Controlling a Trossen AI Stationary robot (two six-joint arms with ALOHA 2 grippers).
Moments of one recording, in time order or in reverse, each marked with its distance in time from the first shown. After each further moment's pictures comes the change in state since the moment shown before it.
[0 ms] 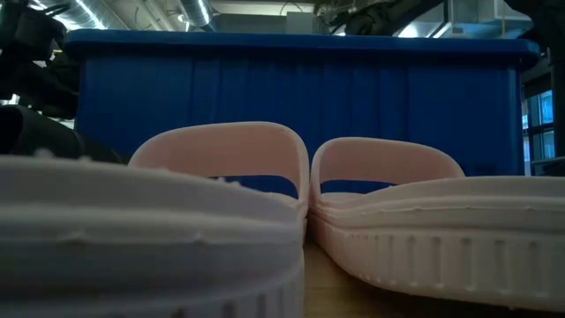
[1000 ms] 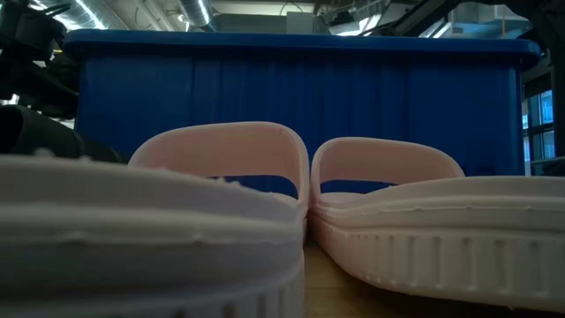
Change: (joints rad) left arm 0.000 0.001 0.000 0.000 -0.005 -0.009; right arm -0.132 -0.005 -0.092 0.303 0.012 -0.318
